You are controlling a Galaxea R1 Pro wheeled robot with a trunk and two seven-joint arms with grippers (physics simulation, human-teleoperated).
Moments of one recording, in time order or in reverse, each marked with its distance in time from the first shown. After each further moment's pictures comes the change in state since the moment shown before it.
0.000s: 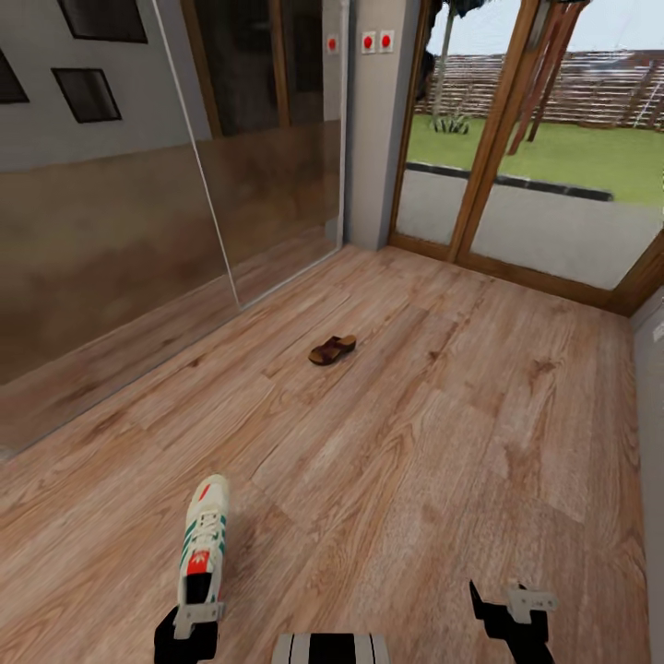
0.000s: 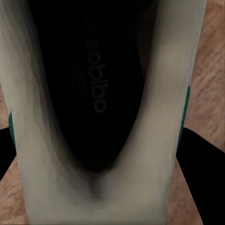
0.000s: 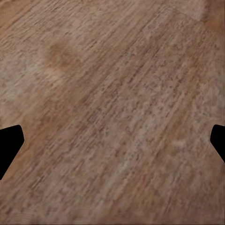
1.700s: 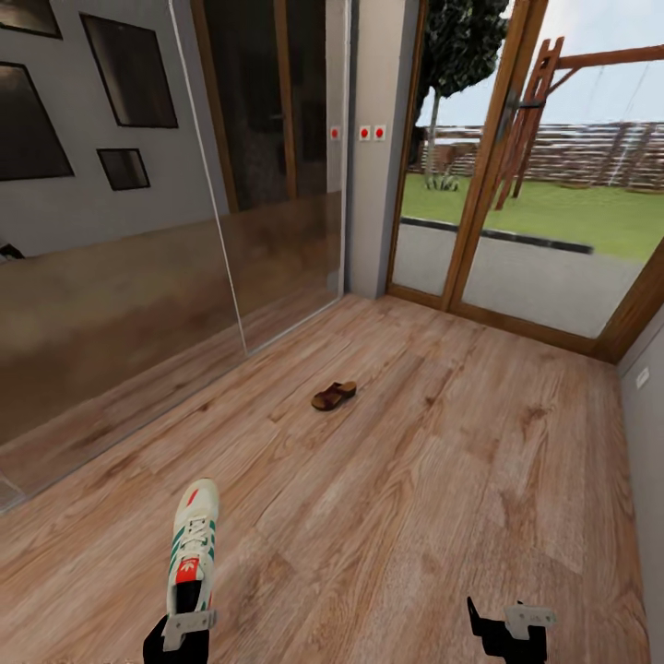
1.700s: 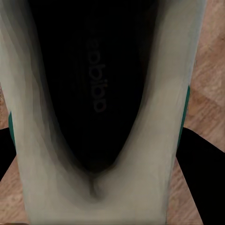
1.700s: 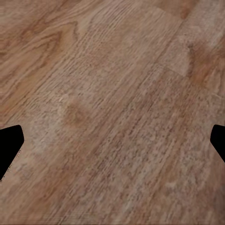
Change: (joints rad) left arm 0.021 0.006 0.041 0.008 0.003 -0.051 0.006; right arm 0.000 0.010 0.002 0.067 -0.002 -0.013 -0.012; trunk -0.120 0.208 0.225
